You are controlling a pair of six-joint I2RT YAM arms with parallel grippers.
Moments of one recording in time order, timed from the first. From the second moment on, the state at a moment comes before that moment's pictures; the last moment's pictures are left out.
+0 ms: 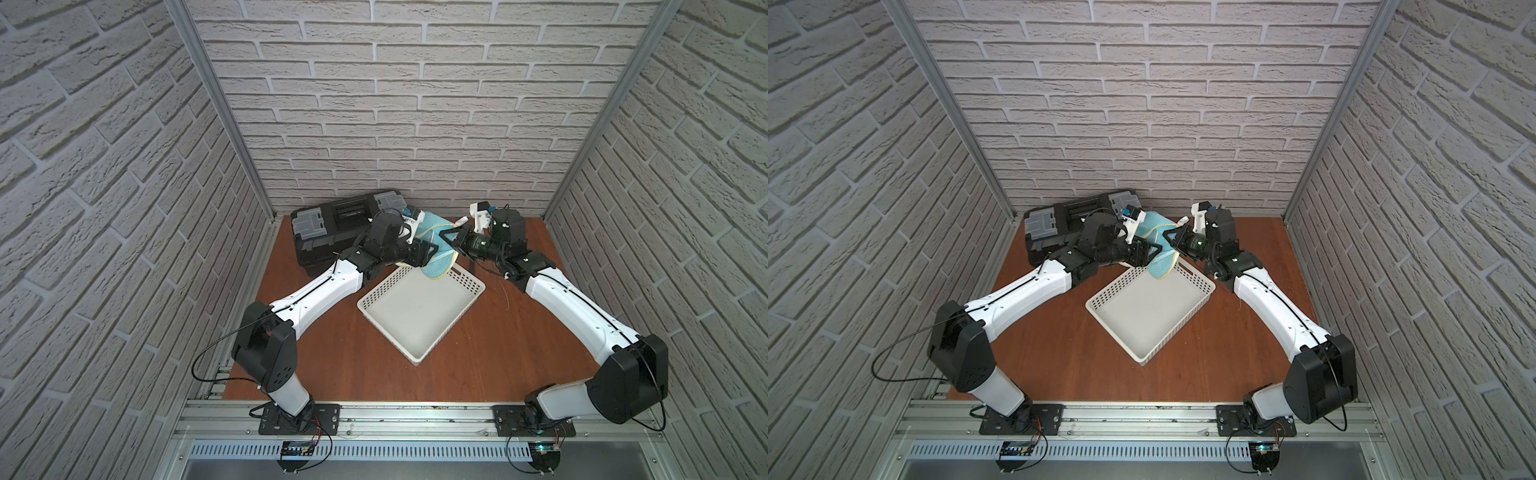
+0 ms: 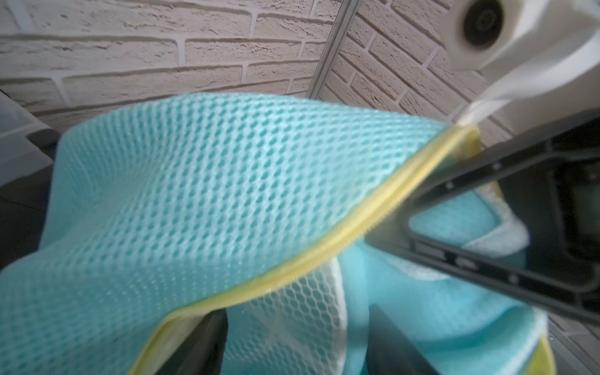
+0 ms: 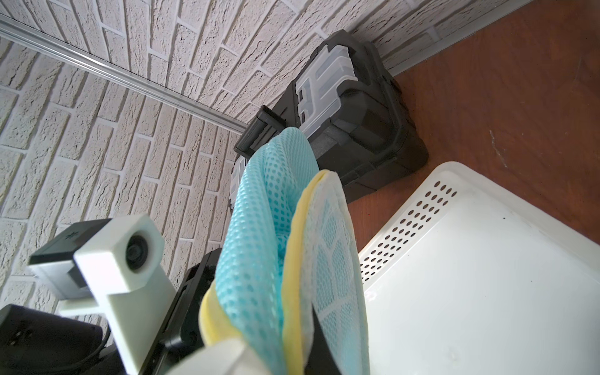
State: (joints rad) left arm -0.64 1.64 1.38 -0.18 0.30 -0.25; right arm 0.32 1.43 1.23 -0.19 -0.41 0.91
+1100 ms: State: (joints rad) left arm -0.67 1.65 1.43 -0.42 0.17 0.24; right arm 0.30 1.28 1.39 -0.64 -0.17 0.37
